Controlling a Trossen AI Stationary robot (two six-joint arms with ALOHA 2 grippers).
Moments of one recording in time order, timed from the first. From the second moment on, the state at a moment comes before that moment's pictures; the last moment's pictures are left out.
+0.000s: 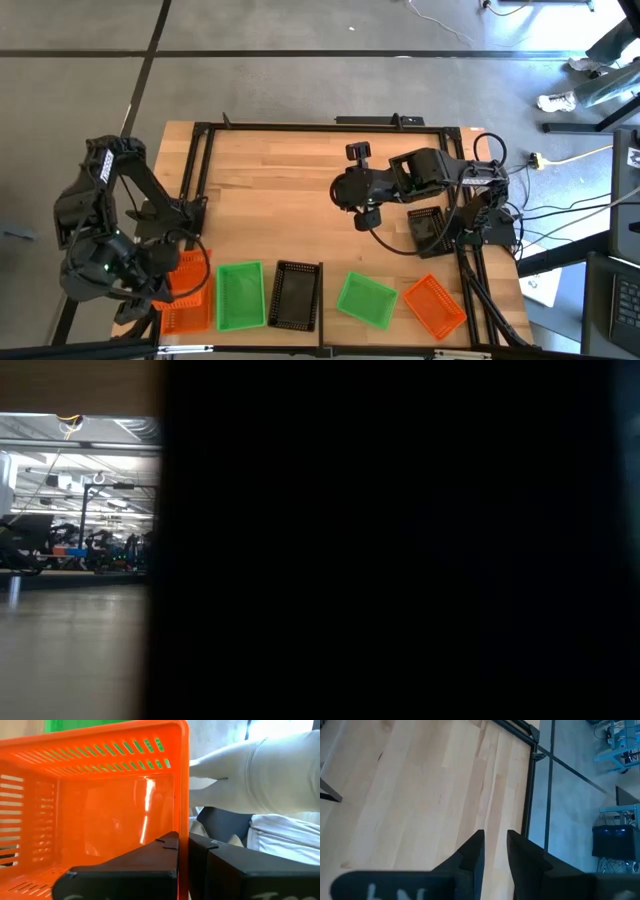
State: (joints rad) left arm -1.19 1.27 1.71 -1.26 -0.23 -1.46; right arm 0.22 1.88 2.35 -1.43 0.48 -0.26
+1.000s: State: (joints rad) left arm -1.19 1.32 1.71 -1.26 -0.22 -1.46; right arm 0.22 1.88 2.35 -1.43 0.48 -0.27
